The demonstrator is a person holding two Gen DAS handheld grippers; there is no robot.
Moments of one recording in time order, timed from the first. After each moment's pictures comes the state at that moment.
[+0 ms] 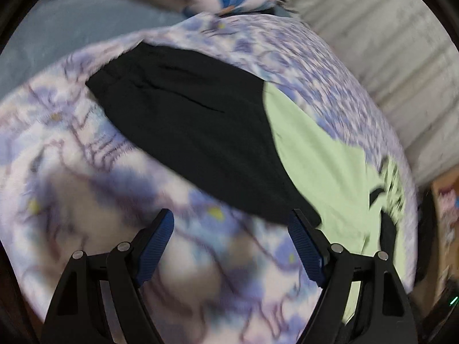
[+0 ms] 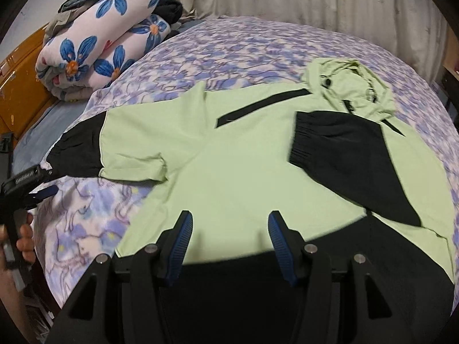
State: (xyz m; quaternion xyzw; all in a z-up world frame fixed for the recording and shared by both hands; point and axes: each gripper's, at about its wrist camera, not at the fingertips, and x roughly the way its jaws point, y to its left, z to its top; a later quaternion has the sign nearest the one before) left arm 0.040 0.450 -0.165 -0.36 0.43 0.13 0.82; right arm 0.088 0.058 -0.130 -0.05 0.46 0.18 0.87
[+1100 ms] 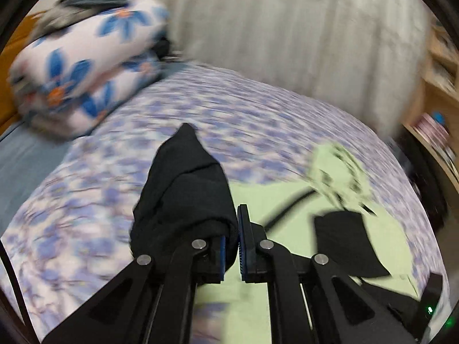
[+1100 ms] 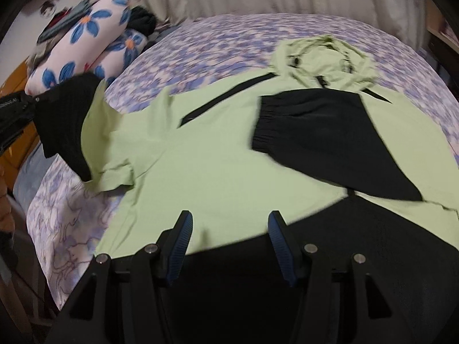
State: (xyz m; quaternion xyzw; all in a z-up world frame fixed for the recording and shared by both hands) left arm 0.130 0.231 -0.019 -0.12 0.34 0.03 0.93; right arm 0.095 -0.027 -0.144 0.03 0.47 0.15 0.87
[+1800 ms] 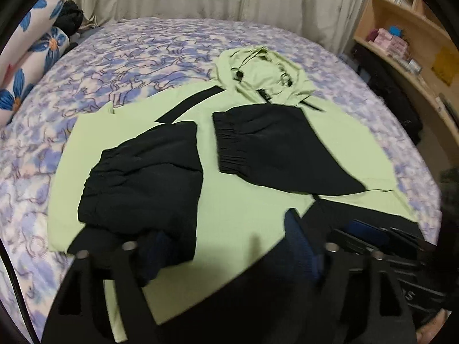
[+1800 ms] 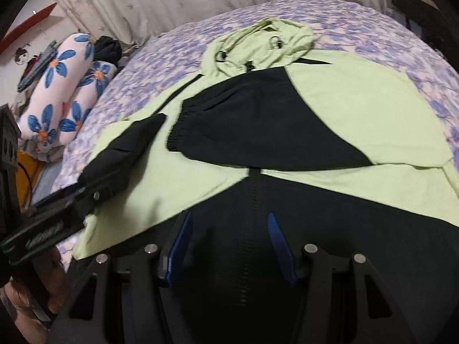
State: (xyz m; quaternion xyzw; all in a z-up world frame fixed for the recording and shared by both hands) left arm 0.127 0.077 -0.107 -0.06 0.45 -0.11 0.88; right arm 0.102 -0.122 -0.160 0.11 0.48 0.15 0.86
